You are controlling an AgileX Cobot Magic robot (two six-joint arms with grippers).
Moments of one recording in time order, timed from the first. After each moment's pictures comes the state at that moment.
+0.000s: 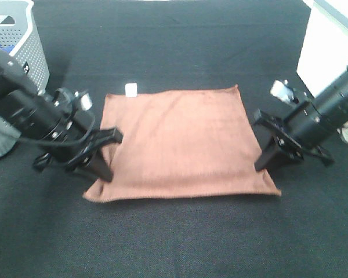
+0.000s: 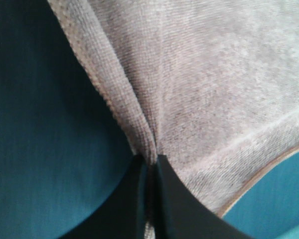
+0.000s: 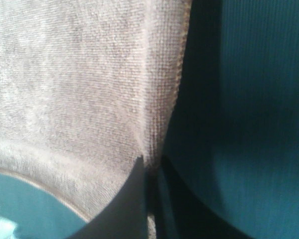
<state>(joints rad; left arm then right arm) -0.31 1.95 -1.00 -0.81 0.65 0.34 0.05 1.96 -0.99 0.71 0.79 -0.43</state>
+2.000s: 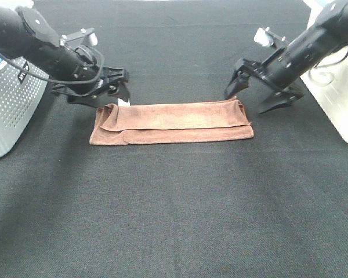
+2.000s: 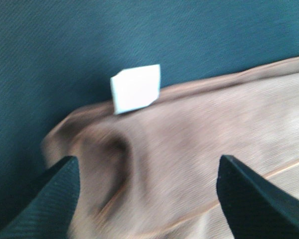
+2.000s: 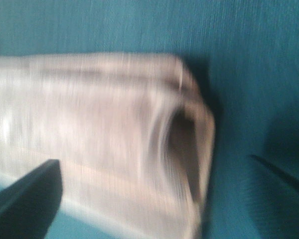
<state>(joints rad) -0.24 2.21 -1.56 -0.53 0.51 0.17 0.05 2.28 -1.70 0.56 0.89 -0.34</state>
